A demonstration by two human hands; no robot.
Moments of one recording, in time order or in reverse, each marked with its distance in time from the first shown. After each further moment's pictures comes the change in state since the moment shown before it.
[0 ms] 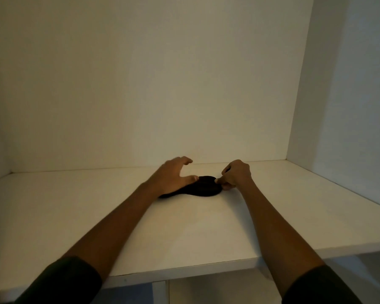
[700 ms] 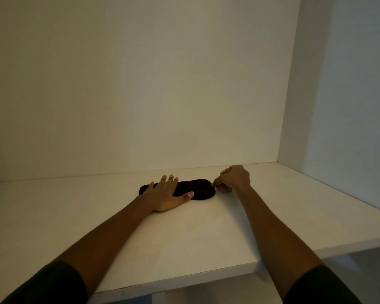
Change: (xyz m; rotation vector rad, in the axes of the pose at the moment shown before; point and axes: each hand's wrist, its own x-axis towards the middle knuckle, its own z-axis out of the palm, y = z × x) left_hand -0.002 -0.023 0.024 0.381 -0.390 -0.180; right_hand -0.019 0.001 -0.005 0.250 0.081 0.104
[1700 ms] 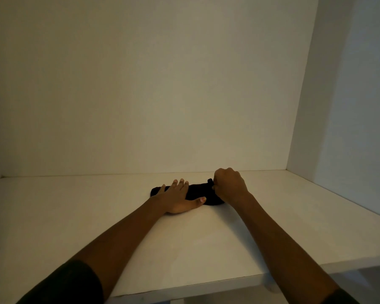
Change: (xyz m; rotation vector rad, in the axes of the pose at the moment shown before) left_hand -0.001 -0.001 -0.002 -0.035 -0.034 0.009; right_hand -0.021 -0.016 0.033 -0.944 0.047 -0.574
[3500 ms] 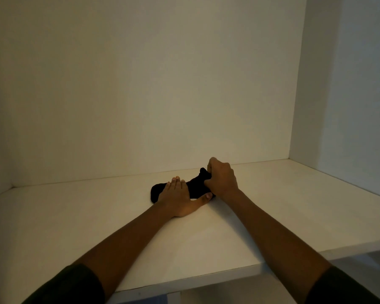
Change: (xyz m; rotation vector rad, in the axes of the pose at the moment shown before) left_hand -0.007 0.020 0.008 0.012 0.104 -0.108; right_hand 0.002 -0.008 0.009 0.459 0.105 0.053
